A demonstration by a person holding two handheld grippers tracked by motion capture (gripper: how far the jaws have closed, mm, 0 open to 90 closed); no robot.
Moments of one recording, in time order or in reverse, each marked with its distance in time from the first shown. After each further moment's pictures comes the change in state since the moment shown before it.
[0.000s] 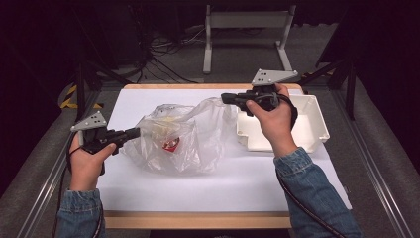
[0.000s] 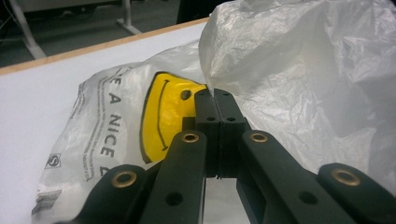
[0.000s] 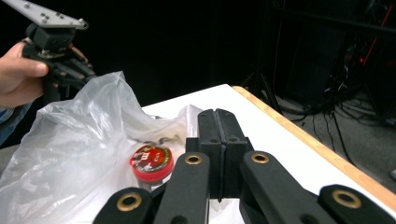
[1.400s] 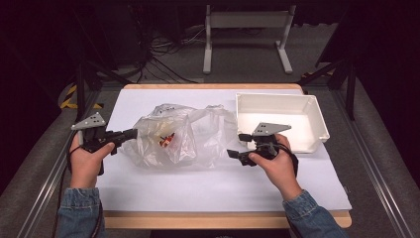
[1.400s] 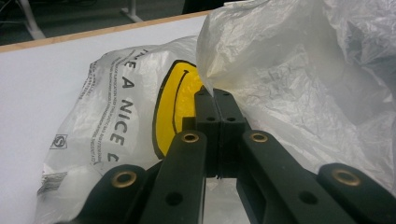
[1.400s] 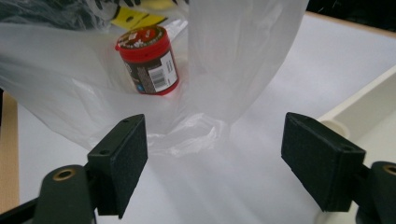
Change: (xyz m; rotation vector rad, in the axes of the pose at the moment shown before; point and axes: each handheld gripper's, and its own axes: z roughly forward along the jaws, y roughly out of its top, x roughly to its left) left arm 0.015 -0.010 0.003 0.012 0.006 -0.045; right arm 0.036 -0.134 0.001 0.170 -0.086 0.158
